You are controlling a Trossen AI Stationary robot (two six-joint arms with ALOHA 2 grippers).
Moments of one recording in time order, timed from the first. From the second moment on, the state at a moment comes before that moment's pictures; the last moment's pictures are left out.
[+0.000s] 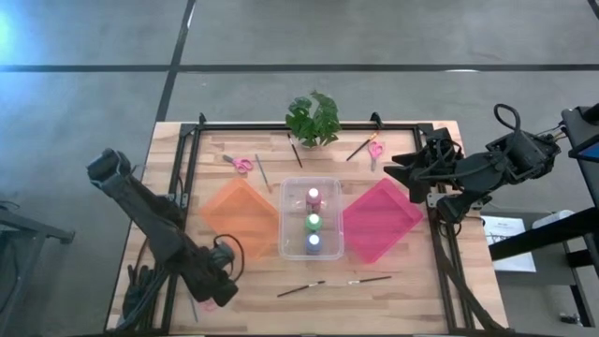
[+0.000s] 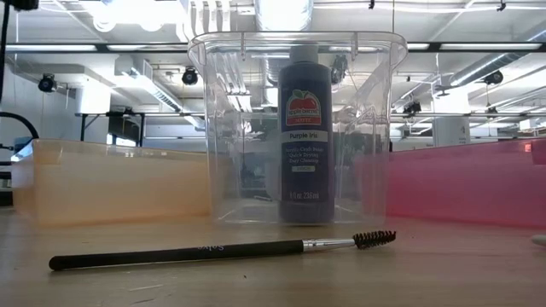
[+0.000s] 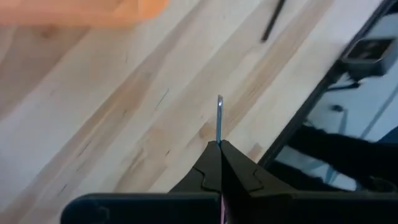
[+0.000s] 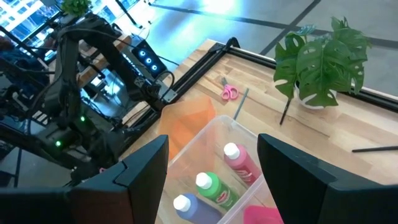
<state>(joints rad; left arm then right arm) -0.82 1.39 0.96 -0.71 -0.12 -1.60 0.46 1.19 1.77 -1.21 0.74 1.04</state>
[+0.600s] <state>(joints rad) -0.70 1.34 1.04 -0.45 -0.41 -1.28 0.46 1.20 1.76 -1.16 0.69 1.02</state>
